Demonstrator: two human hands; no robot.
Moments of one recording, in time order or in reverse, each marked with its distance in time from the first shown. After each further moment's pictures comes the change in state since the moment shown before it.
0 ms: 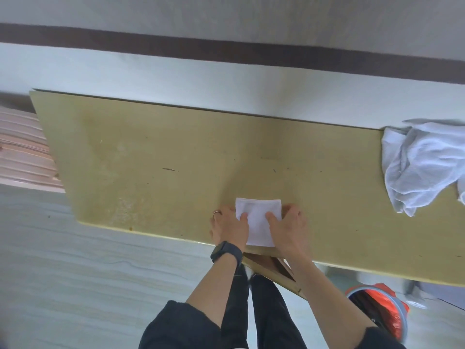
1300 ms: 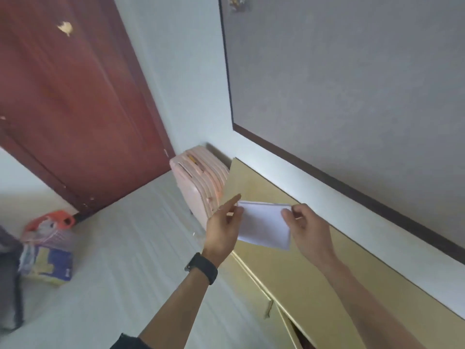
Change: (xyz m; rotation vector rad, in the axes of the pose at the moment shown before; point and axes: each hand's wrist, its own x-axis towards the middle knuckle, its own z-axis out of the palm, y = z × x) left_hand -0.177 -0.116 -0.308 -0.804 0.675 0.400; right_hand -0.238 -0.223 -0.089 0.184 -0.322 -1.198
